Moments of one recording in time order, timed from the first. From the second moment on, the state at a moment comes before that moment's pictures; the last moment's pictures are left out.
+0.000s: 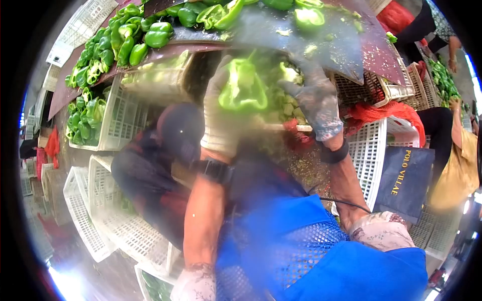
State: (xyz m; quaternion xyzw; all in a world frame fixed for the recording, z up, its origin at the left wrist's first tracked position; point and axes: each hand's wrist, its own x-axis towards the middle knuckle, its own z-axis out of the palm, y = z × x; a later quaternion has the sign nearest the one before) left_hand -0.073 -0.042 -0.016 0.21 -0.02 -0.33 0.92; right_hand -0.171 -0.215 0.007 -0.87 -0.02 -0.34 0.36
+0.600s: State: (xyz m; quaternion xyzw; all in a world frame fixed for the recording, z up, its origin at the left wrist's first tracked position) left_hand -0.072 -0.043 -0.016 0.36 -0.07 -0.25 0.90; right_hand -0.191 -0.208 0.020 -0.91 0.02 -0.32 0.24
